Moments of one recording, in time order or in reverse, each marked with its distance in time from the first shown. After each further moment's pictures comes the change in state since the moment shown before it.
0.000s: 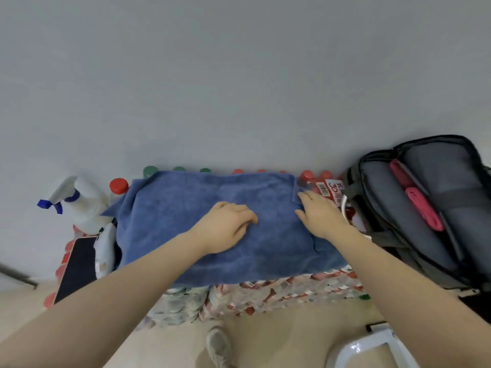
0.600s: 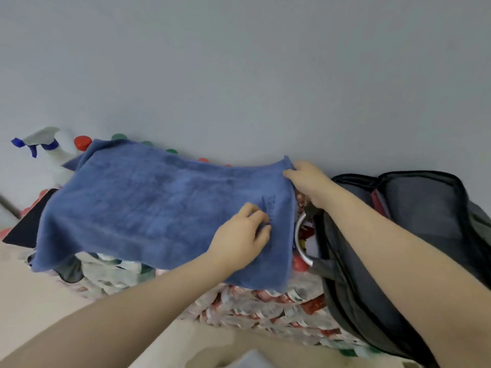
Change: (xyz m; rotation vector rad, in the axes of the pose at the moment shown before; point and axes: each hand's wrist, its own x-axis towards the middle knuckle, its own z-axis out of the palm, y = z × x) left_hand 0.093 0.148 0.076 -0.190 0.326 -0.477; right_hand 0.057 0.075 -0.068 0.841 -0.167 -0.020
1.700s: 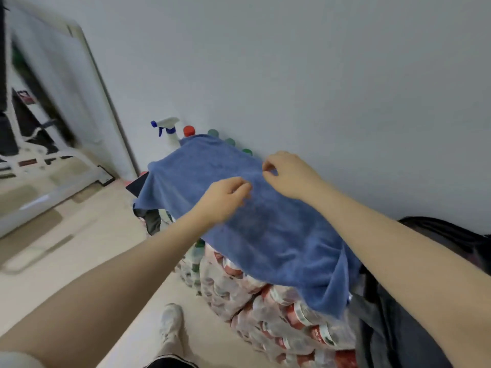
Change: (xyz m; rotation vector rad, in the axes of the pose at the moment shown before) left_hand -0.027 -0.021 -0.060 -0.291 0.402 -0.527; right_hand -0.008 -0.068 0.068 -0.634 -0.206 -0.884
